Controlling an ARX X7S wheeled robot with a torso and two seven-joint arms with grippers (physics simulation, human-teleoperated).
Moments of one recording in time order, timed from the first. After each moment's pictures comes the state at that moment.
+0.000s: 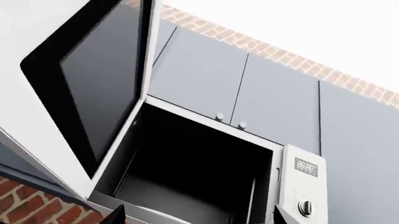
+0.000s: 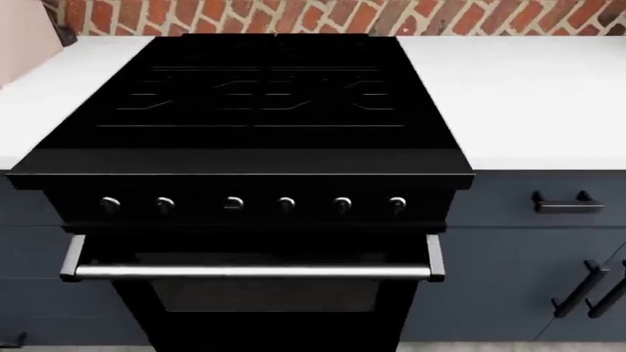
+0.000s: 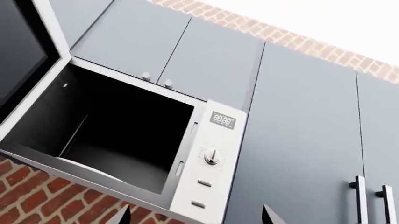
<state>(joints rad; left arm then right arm) -1.58 -0.48 -0.53 0.66 -1.89 -1.28 -1.29 1.95 0.70 -0.22 -0.75 2.08 1.28 1.48</state>
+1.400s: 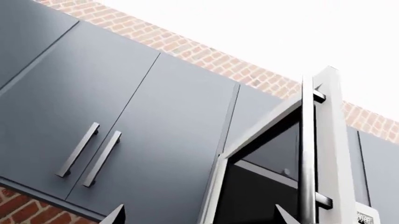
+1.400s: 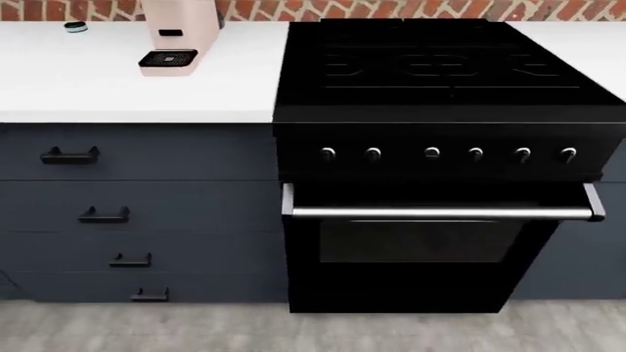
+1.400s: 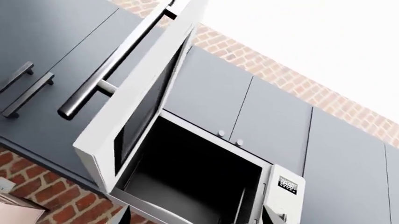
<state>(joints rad) -1.59 -0.56 -0.48 0.68 -1.94 -1.16 -1.31 2.12 0.78 -0.43 -0.76 2.07 1.24 1.47</state>
